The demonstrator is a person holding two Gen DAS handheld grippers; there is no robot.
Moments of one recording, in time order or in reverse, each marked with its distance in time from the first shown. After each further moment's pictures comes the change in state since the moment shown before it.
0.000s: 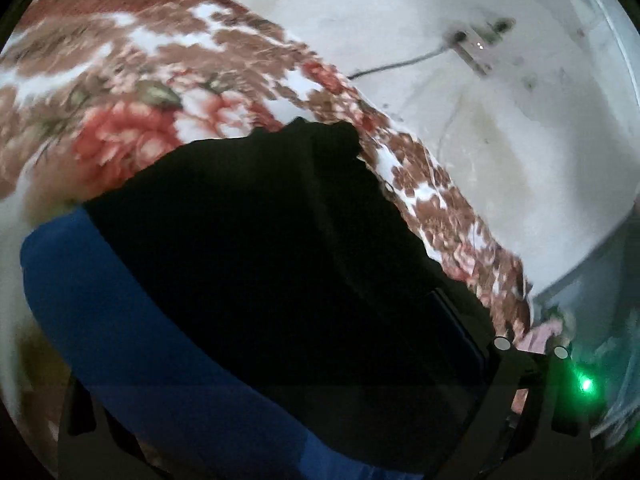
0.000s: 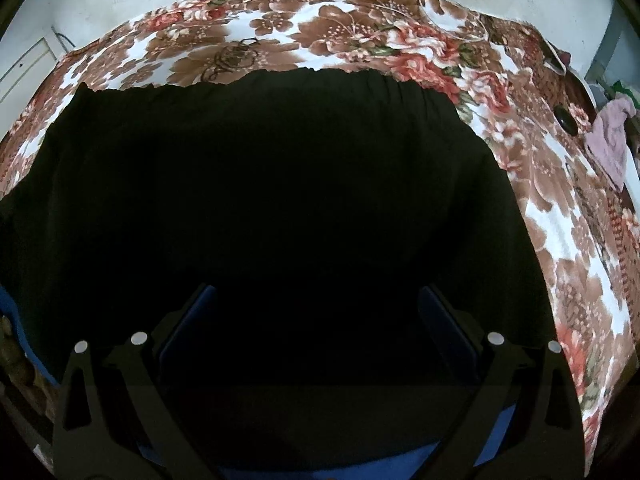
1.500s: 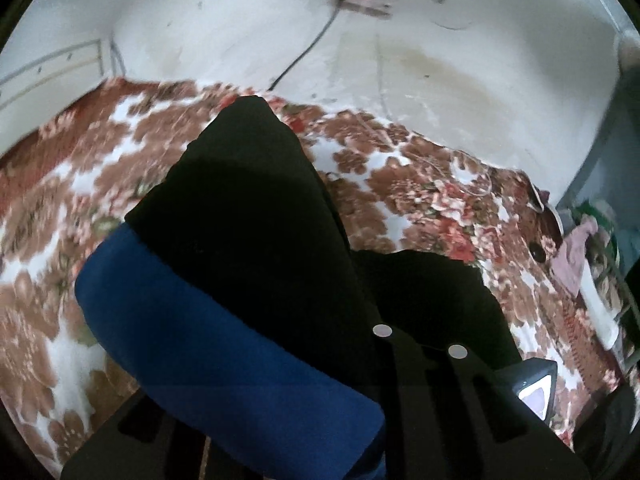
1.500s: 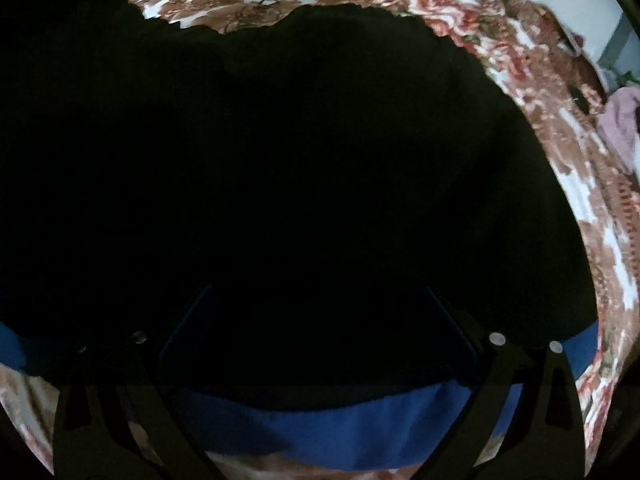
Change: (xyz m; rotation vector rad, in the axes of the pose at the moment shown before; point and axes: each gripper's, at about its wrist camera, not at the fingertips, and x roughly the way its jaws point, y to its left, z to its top) left arm -0.029 -0.180 0.014 0.419 0.041 0.146; right arm 0.005 0.026 -0.024 -0.021 0.119 0.054
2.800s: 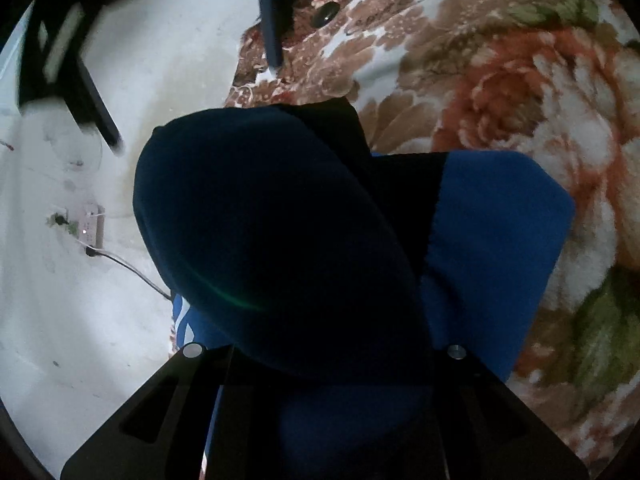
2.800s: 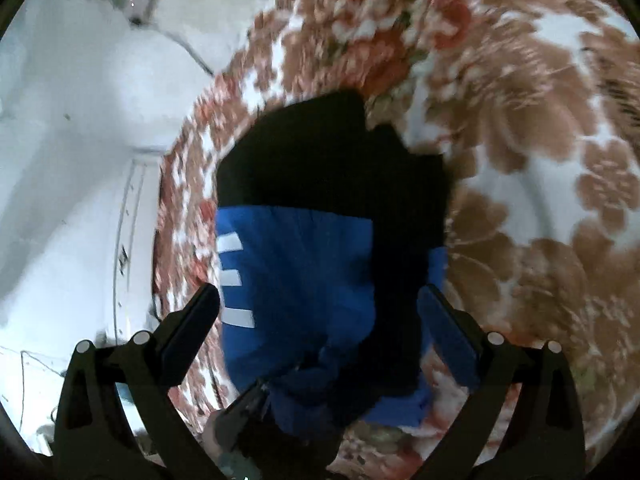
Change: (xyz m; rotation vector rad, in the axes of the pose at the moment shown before) left arm 0.076 -0.293 -0.225 1.443 -0.007 0.251; right arm -0.056 -0.266 0.070 0.326 0.103 0.694
